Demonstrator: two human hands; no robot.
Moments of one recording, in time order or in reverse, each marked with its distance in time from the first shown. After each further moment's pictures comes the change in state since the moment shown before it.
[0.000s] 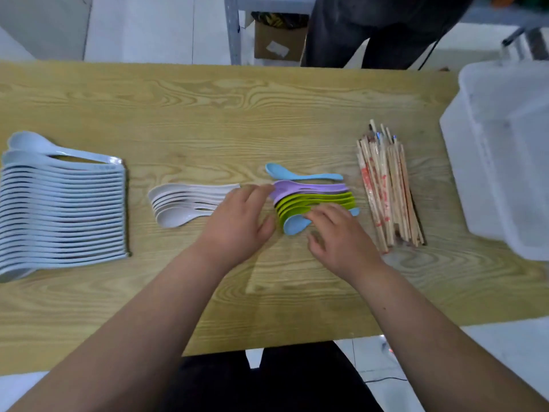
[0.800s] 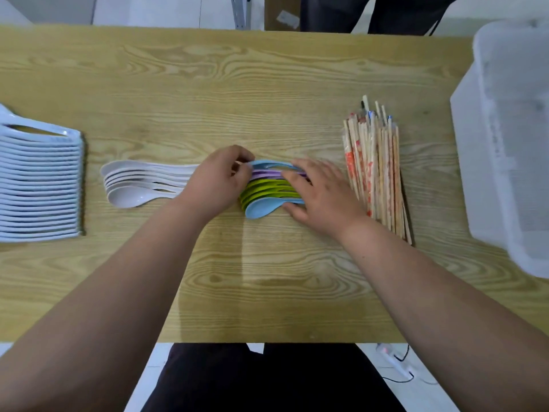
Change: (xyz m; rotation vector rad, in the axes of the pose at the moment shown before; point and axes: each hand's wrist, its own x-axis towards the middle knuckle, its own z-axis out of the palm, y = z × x) left_hand 0.068 0.005 0.047 -0.275 0.033 -0.412; right_hand 0.038 0.087 0.016 -0.137 -0.108 -0.141
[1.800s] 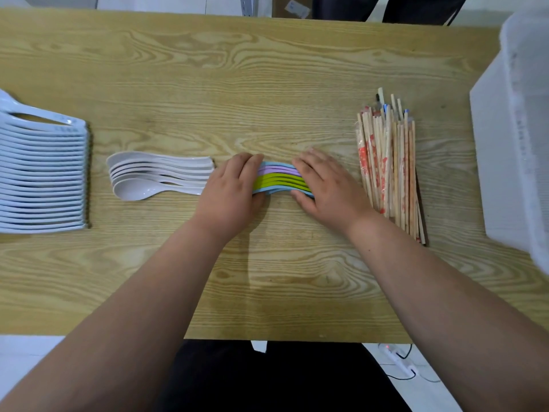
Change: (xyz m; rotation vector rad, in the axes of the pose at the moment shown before) left_hand -0.029 -0.019 0.023 0.477 0.087 0.337; right_hand 0.008 0.004 0.014 0.050 0.031 -0.022
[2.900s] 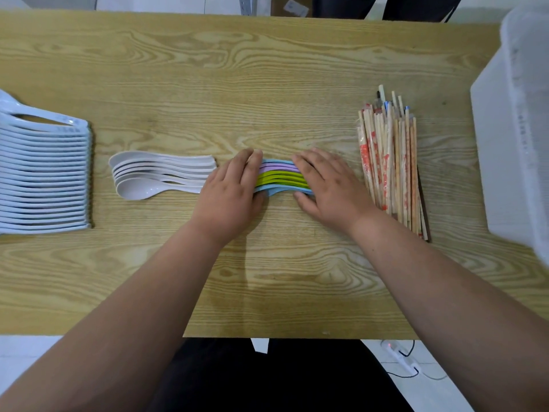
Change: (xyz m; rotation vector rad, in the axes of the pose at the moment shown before) left_hand -0.009 -0.005 0.001 0.087 -0.003 0.009; right_hand -0.003 -0.003 -0.002 -0.018 -0.029 0.017
